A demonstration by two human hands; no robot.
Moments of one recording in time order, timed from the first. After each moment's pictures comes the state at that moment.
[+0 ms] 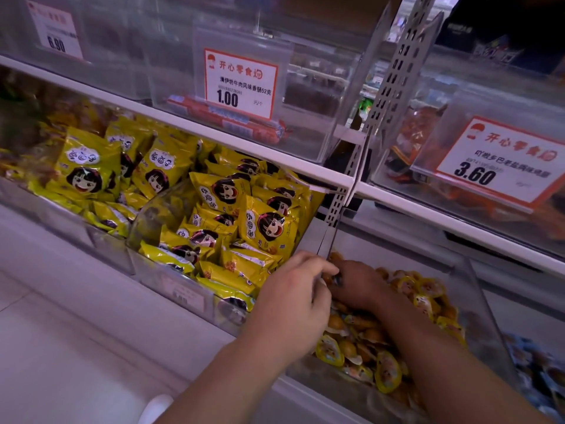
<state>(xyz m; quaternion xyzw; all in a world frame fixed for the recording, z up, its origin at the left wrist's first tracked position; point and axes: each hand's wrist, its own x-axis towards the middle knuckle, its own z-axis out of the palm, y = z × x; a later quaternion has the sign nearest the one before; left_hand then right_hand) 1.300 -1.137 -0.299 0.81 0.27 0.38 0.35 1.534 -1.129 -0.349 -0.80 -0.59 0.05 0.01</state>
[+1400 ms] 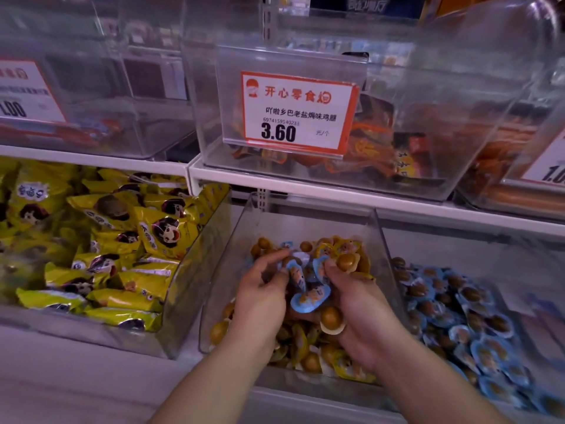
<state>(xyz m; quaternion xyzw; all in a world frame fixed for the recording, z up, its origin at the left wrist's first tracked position) 1.404 -1.191 -0.308 0.51 0.37 0.35 0.69 1.490 -1.279 -0.290 -0.51 -0.09 0.45 0.73</state>
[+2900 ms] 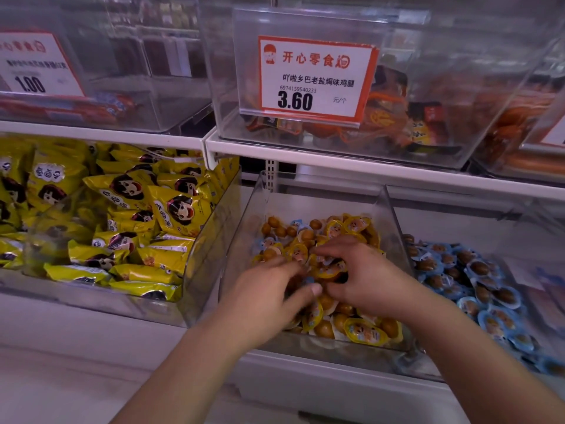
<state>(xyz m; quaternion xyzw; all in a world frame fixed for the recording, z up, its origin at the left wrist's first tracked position) 1.353 -1.172 -0.312 0.94 0.19 0.14 0.24 1.514 -1.290 -0.278 -0.81 -0.53 0.14 0.18</state>
